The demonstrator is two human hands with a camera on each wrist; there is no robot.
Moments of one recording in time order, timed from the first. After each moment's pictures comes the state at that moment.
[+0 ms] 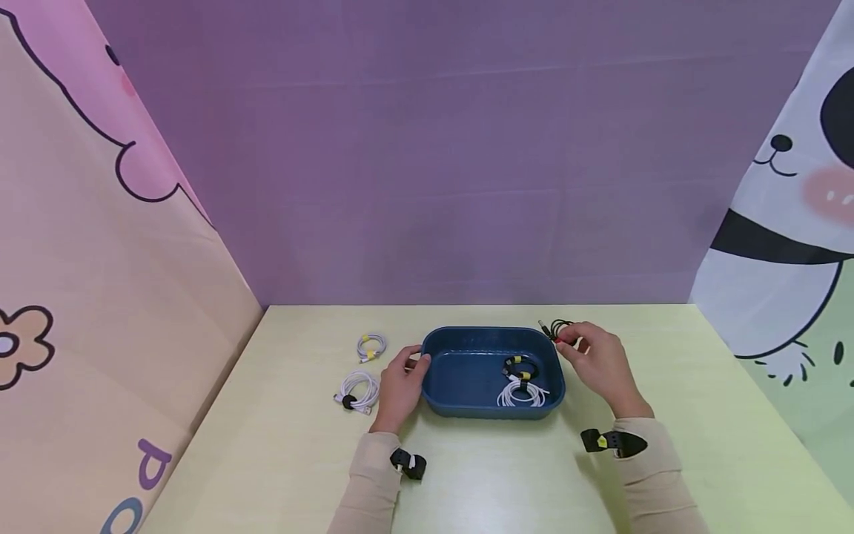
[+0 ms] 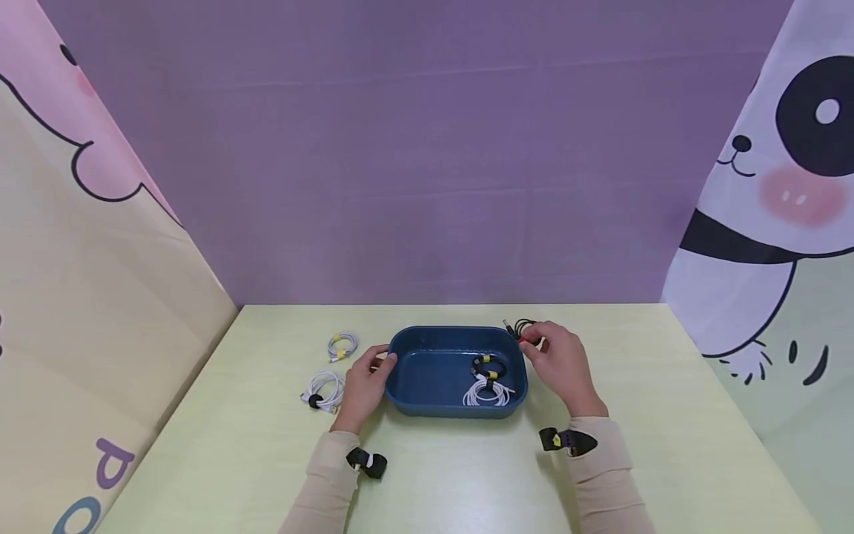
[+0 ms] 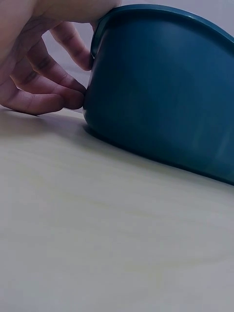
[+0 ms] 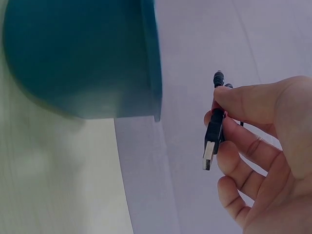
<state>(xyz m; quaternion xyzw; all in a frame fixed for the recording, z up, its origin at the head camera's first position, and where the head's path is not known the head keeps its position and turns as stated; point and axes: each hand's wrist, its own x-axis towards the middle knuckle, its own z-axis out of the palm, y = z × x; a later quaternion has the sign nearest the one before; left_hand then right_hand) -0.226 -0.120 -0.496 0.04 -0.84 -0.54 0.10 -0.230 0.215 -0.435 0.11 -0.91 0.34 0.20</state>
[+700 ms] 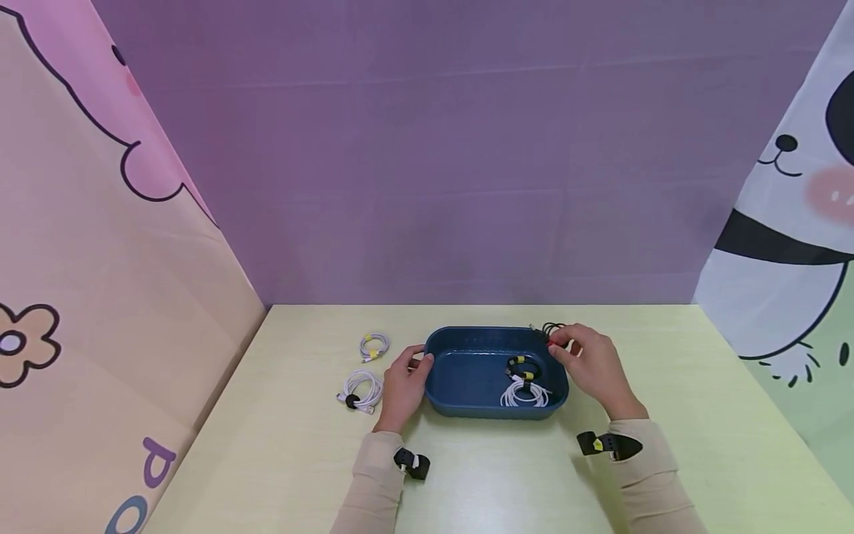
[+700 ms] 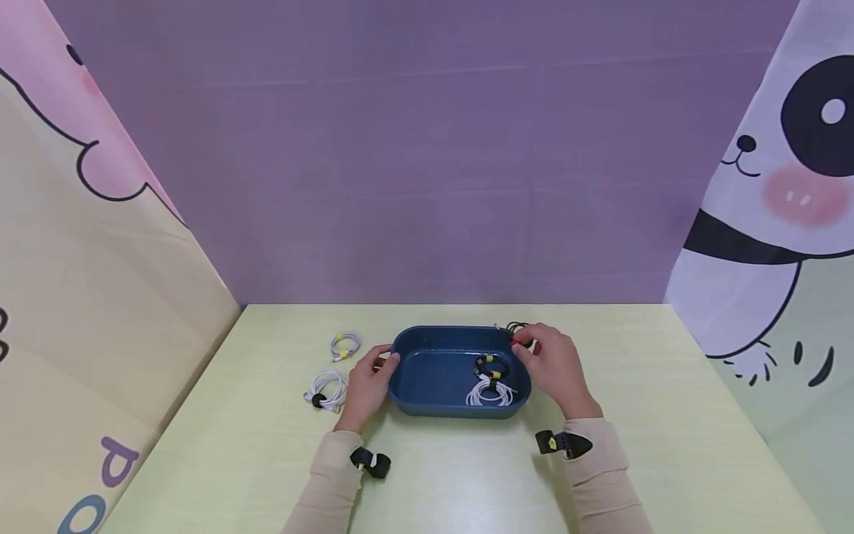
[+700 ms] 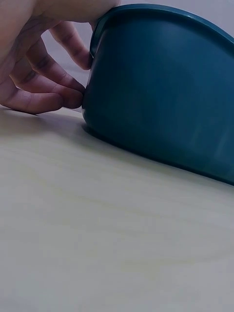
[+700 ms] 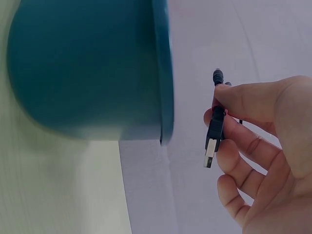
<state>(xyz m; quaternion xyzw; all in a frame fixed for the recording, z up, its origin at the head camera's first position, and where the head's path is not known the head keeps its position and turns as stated) -0.226 -0.121 -0.498 0.04 -0.84 -0.54 0.10 -0.227 0.199 -0.432 0.13 -0.92 0.33 0.17</state>
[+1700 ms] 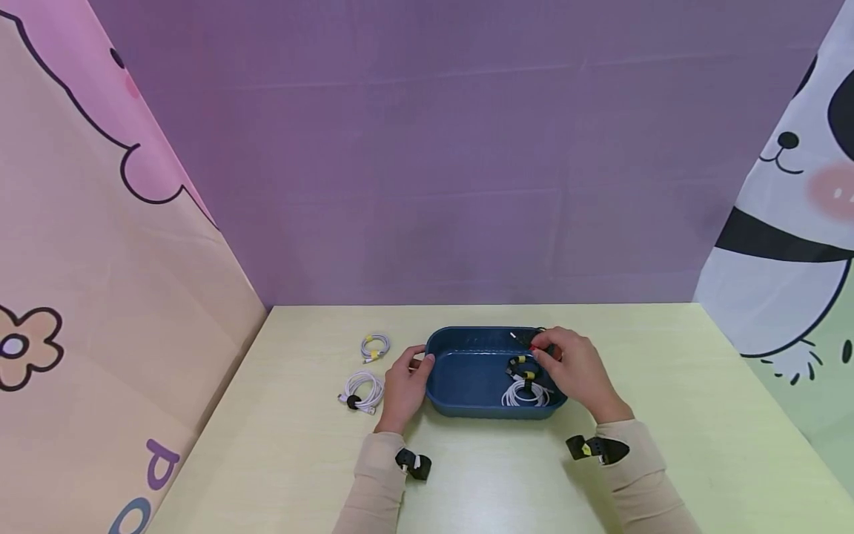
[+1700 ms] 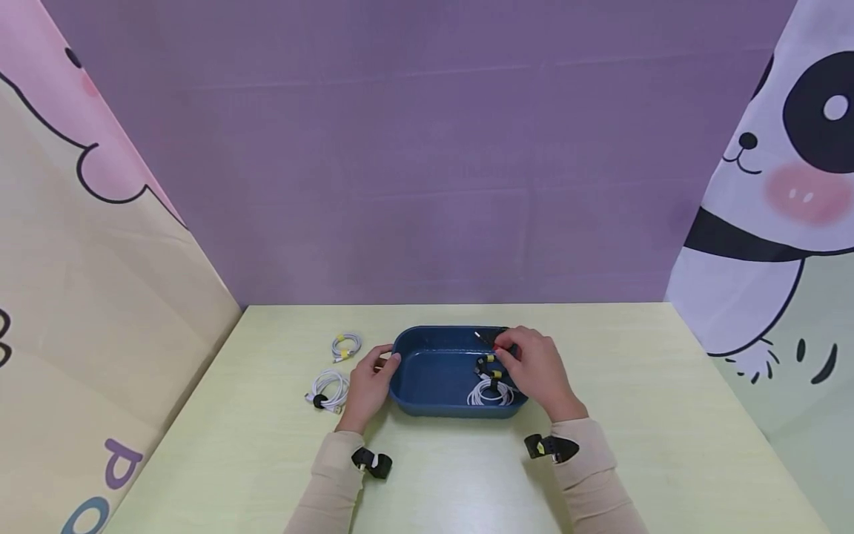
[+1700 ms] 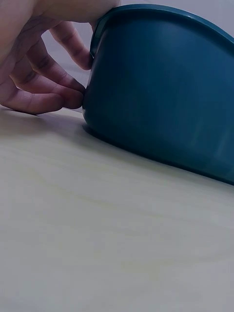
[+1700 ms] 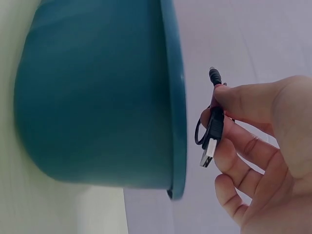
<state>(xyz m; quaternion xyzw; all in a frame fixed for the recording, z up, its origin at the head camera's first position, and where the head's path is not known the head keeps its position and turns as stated) -0.225 -0.122 -0.497 0.03 -0.83 -0.54 0.11 -0.225 0.177 -0.438 0.18 -0.92 0.31 0.17</state>
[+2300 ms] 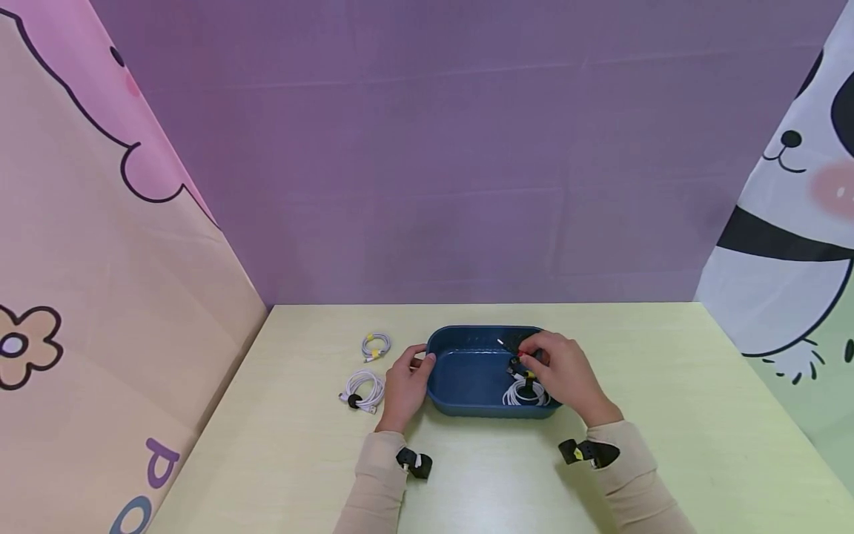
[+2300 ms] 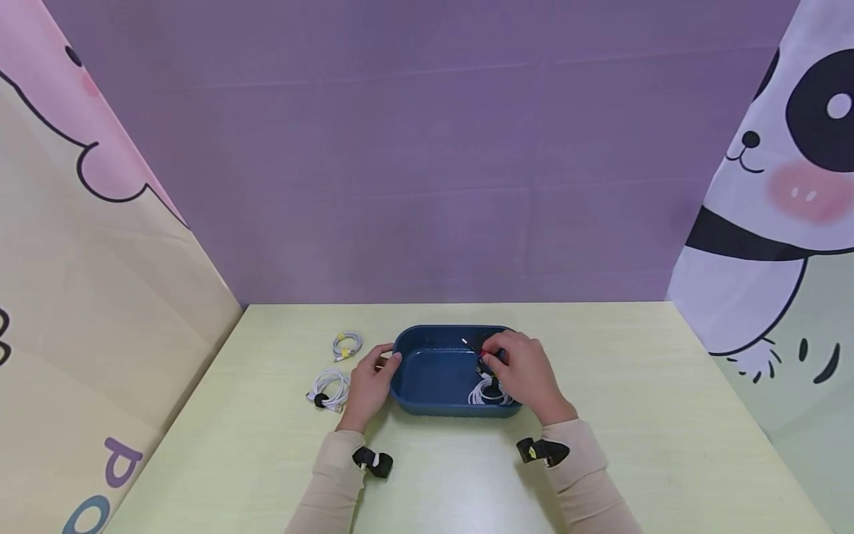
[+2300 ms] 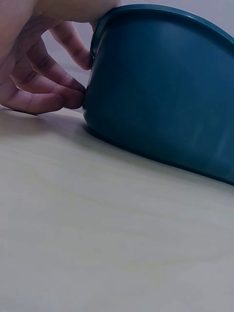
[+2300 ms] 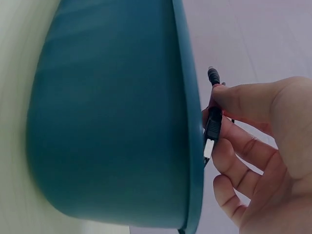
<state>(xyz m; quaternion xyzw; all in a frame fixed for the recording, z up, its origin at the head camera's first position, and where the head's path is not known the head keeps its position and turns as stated) -0.227 -0.121 -0.498 0.03 -0.83 -0.54 0.11 -0.220 0.157 -0.437 0.21 -0.91 0.32 0.16</state>
